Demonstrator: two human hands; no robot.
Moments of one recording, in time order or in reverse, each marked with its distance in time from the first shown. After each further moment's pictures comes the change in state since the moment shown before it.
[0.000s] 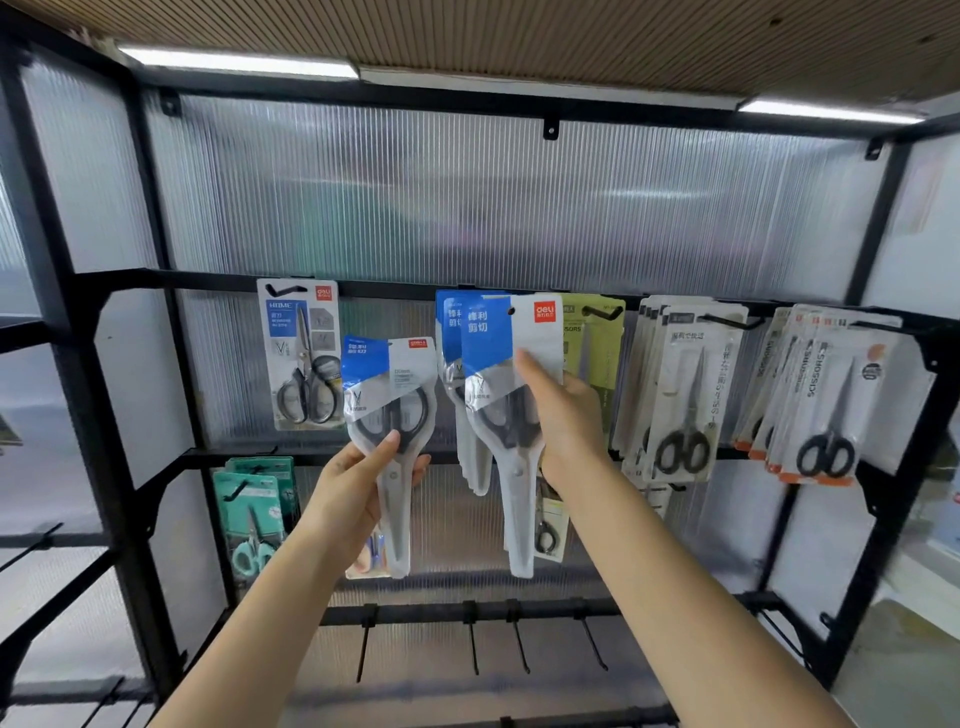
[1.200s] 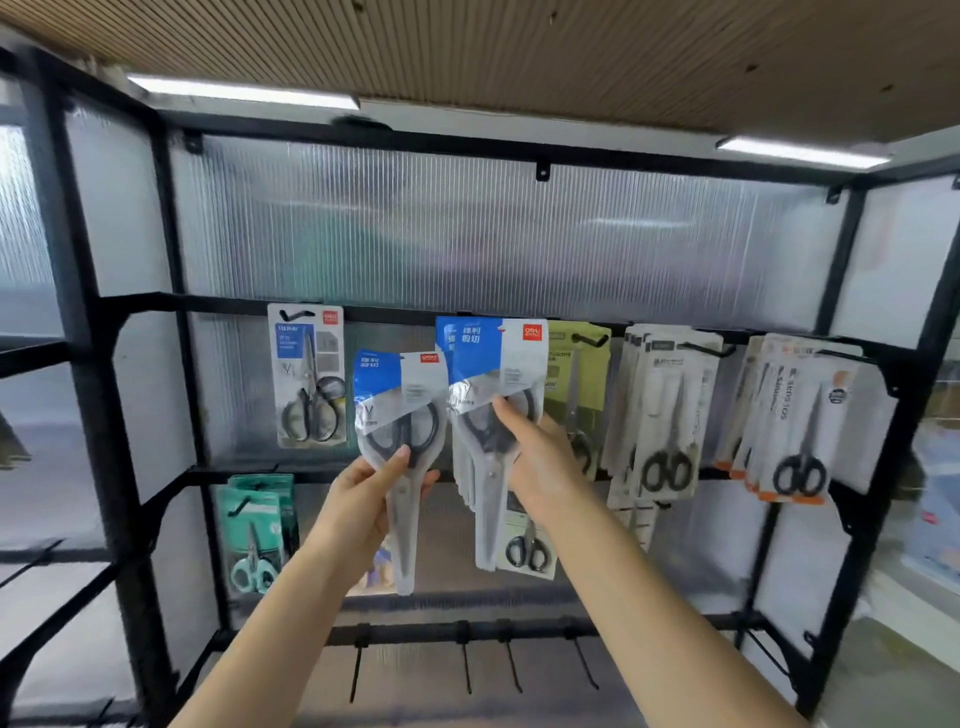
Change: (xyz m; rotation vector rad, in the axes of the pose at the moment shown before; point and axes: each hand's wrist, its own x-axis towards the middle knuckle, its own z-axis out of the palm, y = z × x) left_hand -0.015 0.008 0.010 -0.034 -0.018 -0.003; right_hand -0.009 0.016 0.000 0.184 -0.234 0.125
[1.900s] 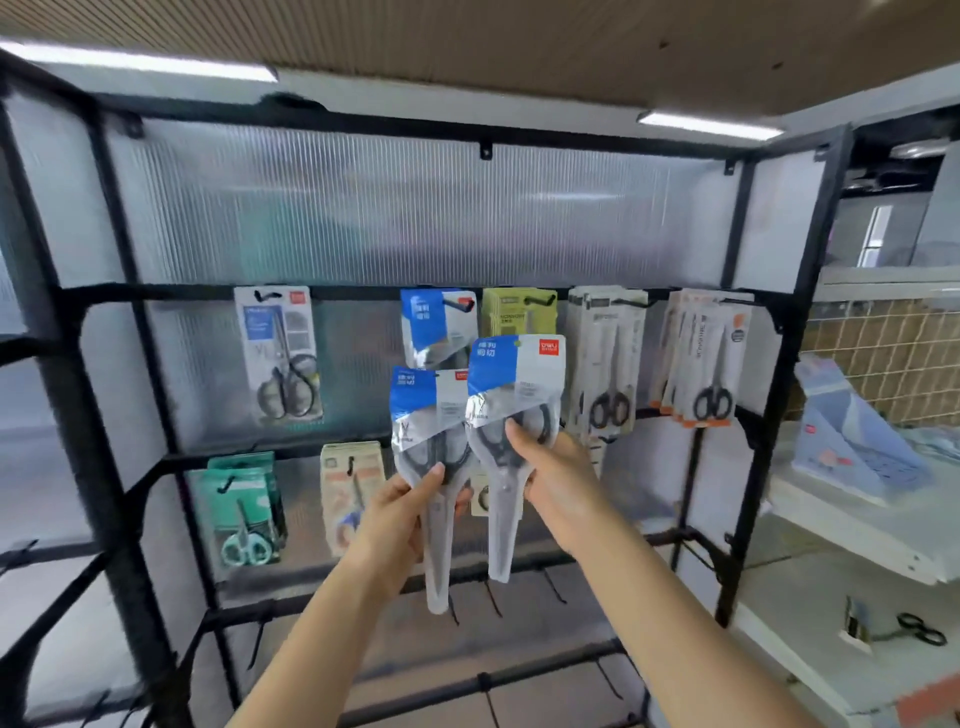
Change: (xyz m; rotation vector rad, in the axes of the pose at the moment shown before) left_hand -0.065 -0.029 0.011 0.091 -0.163 -0.178; right_hand -0.109 -0.002 -0.019 -0.108 0.107 -0.023
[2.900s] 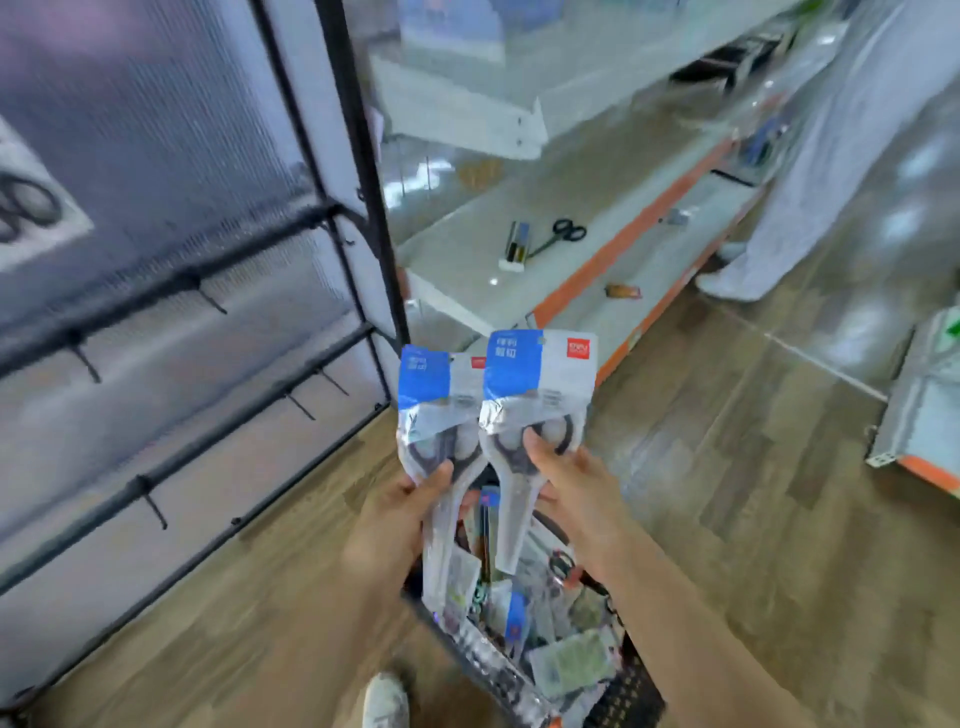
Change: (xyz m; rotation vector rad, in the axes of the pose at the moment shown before) left_hand -0.049 -0.453 0.285 0.167 -0.388 -0.665; right_hand -0.252 0.146 -0.480 -0.083 0.817 0.478
